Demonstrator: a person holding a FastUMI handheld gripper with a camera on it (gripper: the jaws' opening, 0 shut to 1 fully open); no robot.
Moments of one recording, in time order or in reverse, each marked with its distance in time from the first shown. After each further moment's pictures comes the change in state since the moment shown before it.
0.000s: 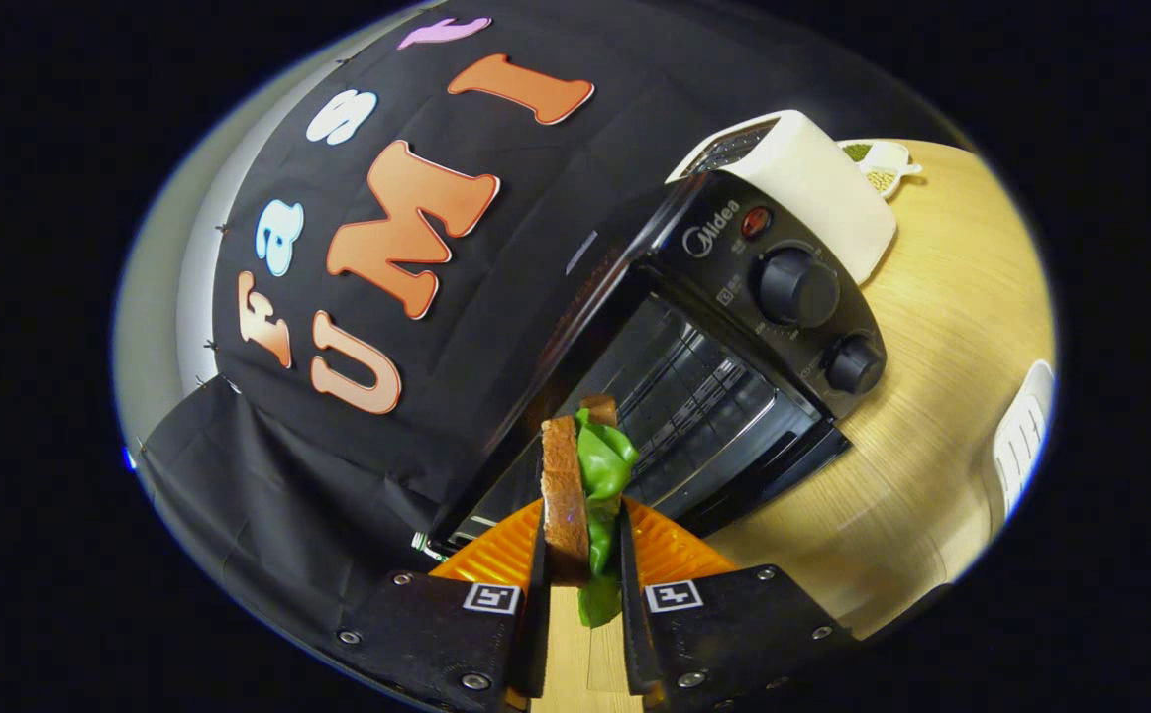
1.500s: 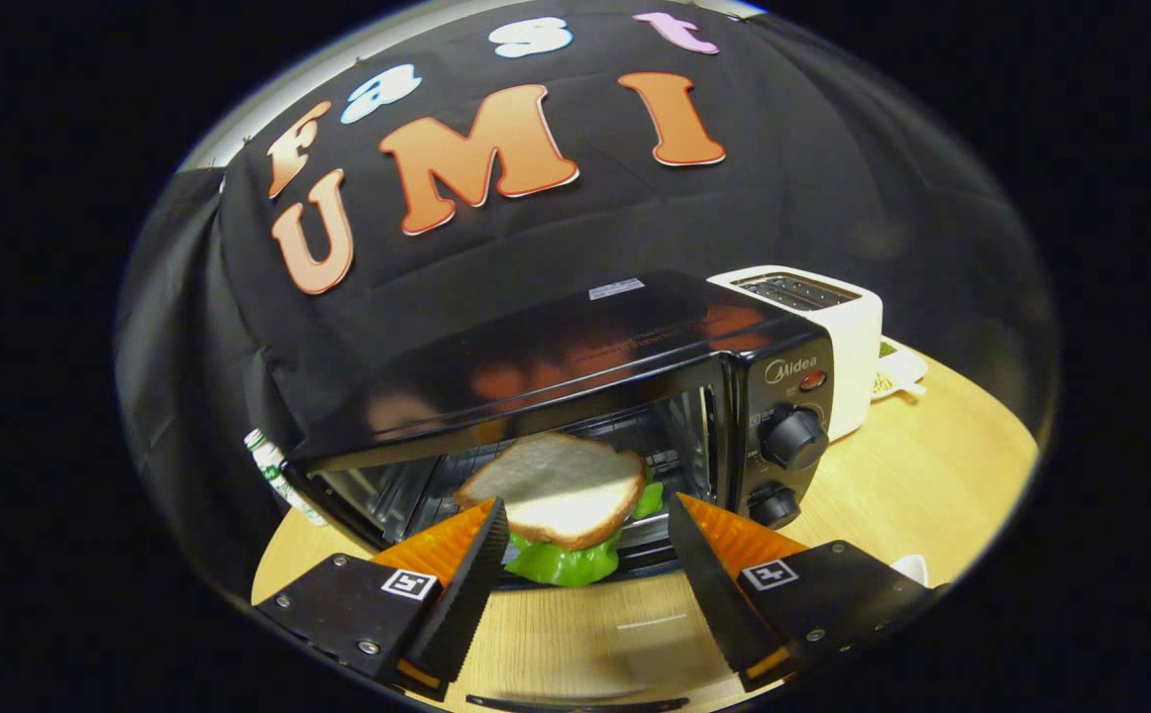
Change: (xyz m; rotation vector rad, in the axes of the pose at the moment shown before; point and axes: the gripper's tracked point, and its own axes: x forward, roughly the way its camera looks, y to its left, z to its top) arm -0.017 -0.017 0.025 -0.661 -0.081 -0.278
